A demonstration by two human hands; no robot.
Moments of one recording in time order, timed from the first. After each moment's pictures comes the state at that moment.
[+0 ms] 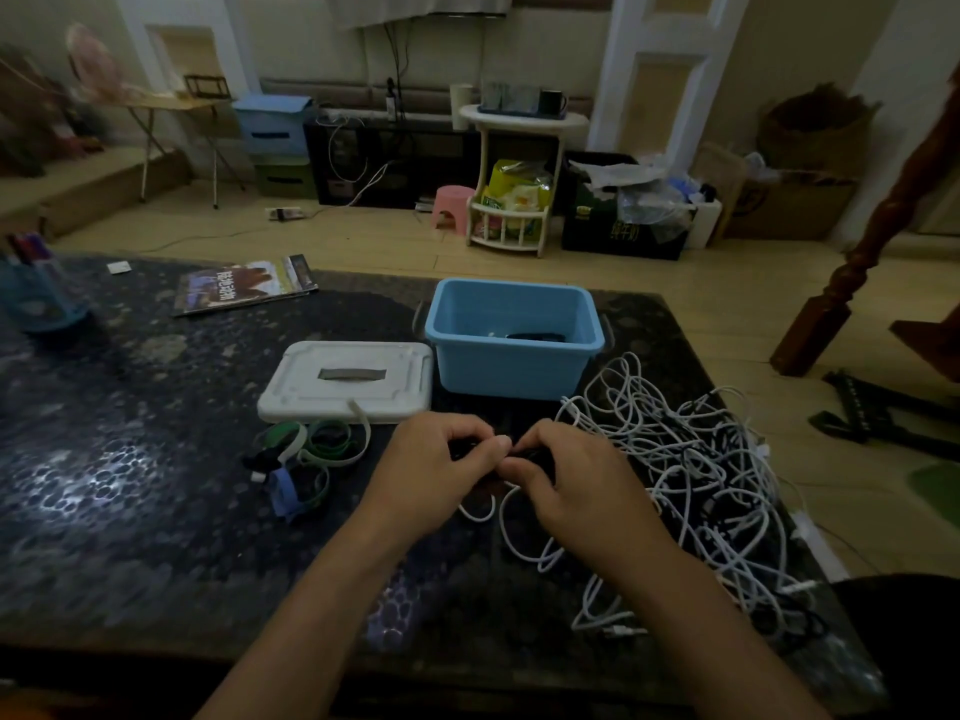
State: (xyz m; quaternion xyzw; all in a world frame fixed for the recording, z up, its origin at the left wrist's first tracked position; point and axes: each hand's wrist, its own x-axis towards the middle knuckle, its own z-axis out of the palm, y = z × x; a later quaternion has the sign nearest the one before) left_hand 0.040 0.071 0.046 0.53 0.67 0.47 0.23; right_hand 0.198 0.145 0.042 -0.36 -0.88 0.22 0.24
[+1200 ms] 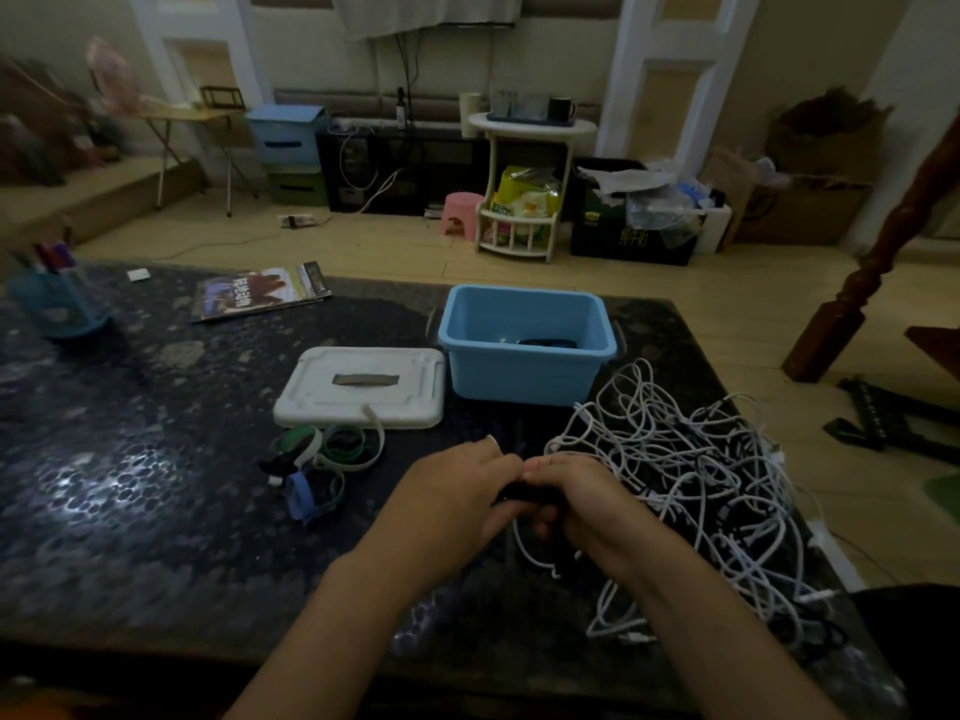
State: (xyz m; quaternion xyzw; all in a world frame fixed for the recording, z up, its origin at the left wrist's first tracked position) left_hand 0.040 0.060 0.035 0.73 0.65 0.20 0.00; right_hand 0.173 0.153 0.026 -0.42 -0.53 0.71 0.18
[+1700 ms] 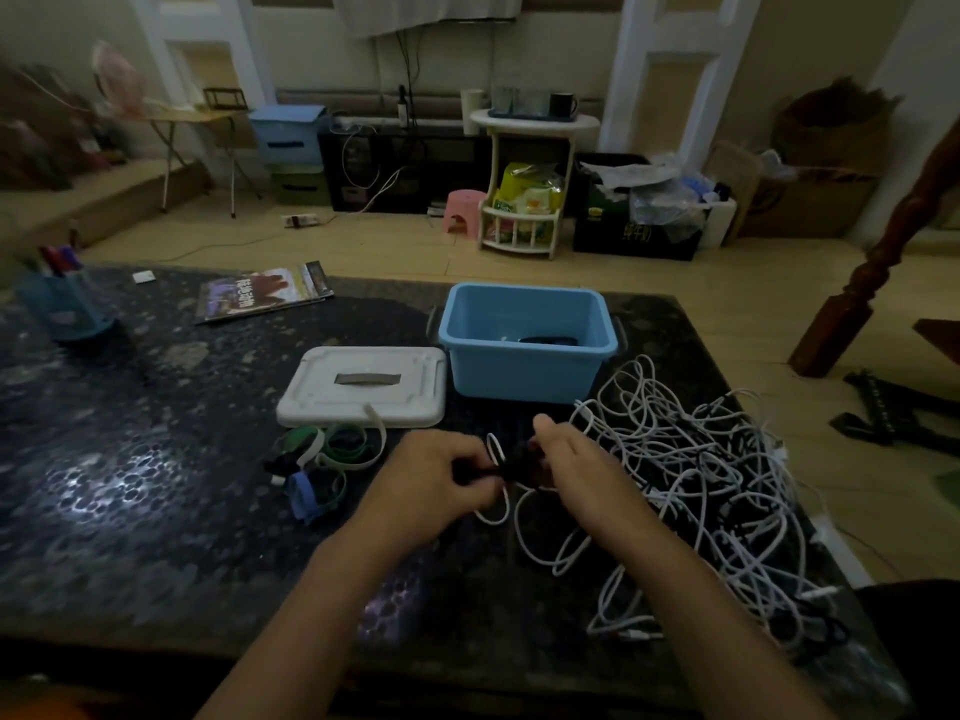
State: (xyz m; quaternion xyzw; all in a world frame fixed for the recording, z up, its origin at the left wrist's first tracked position) left_hand 0.015 0.069 0.026 0.60 0.70 0.36 0.16; right_hand 0.181 0.158 0.033 -0.49 -0.73 0.44 0.18
